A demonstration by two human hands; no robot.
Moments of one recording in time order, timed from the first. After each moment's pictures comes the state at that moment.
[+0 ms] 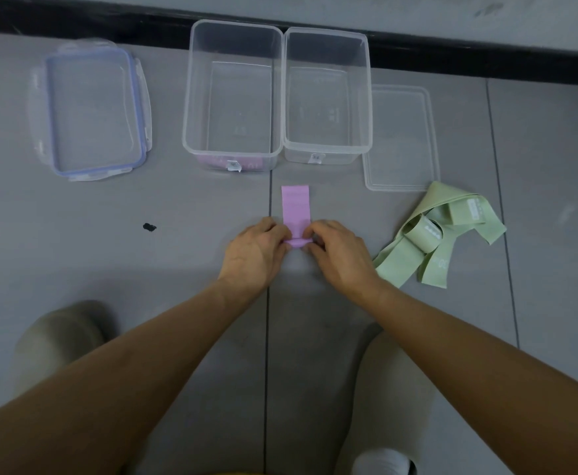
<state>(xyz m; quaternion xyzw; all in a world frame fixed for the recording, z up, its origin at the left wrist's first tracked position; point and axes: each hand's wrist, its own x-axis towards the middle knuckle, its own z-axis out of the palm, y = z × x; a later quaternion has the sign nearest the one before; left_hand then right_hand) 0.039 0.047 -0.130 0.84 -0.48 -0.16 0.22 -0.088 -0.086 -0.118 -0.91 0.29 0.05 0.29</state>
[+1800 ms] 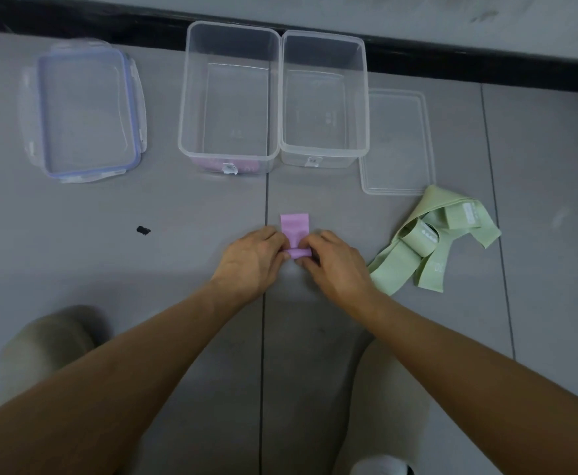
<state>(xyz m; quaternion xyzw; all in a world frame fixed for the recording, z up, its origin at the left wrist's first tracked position) 0.043 0.053 -0.136 0.80 -0.53 -0.18 0.20 -0.097 -0.078 -0.122 -0.92 0.27 0.08 0.27</state>
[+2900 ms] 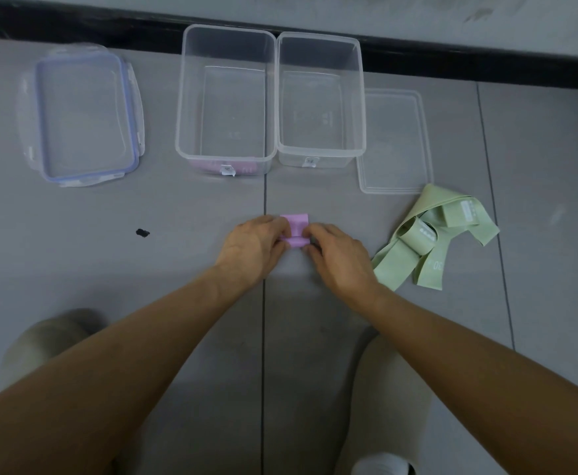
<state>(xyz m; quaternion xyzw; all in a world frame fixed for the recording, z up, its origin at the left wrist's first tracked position) 0.057 0.032 -0.122 0.81 -0.51 -0.21 0.20 -0.094 -0.087 -0.119 -0.93 0.27 0.05 0.25</state>
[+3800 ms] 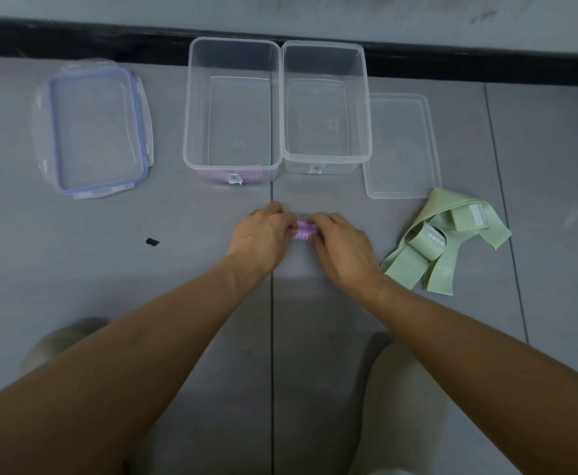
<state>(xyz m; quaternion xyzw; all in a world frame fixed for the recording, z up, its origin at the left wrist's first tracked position) 0.070 0.006 -0.116 0.84 -0.48 -0.21 0.14 -0.070 -0.097 -0.114 -0.92 0.31 0.05 0.25</state>
